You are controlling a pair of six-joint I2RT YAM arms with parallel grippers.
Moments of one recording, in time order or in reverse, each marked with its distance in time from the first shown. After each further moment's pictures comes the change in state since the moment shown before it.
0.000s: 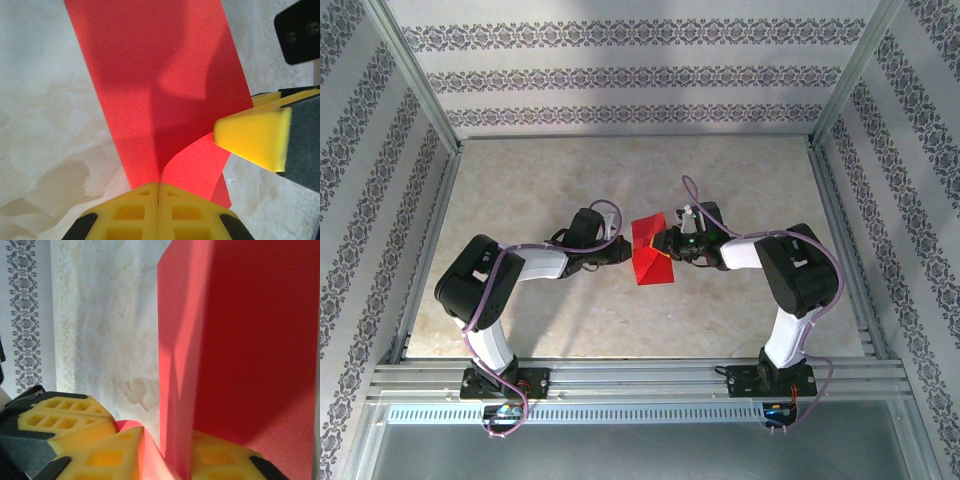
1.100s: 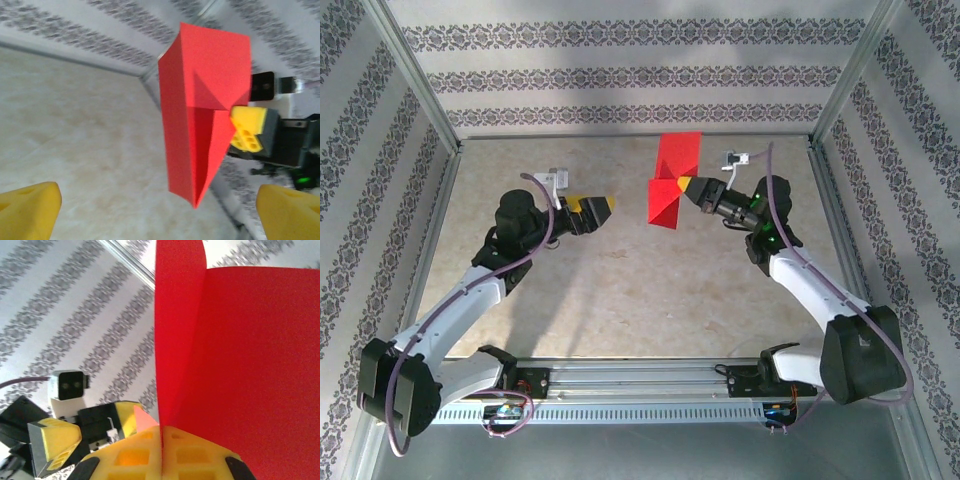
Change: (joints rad) left arm 0.137 -0.654 -0.021 -0.016 0.082 -0.056; right arm -0.147 -0.564 0.010 0.232 -0.121 0.077
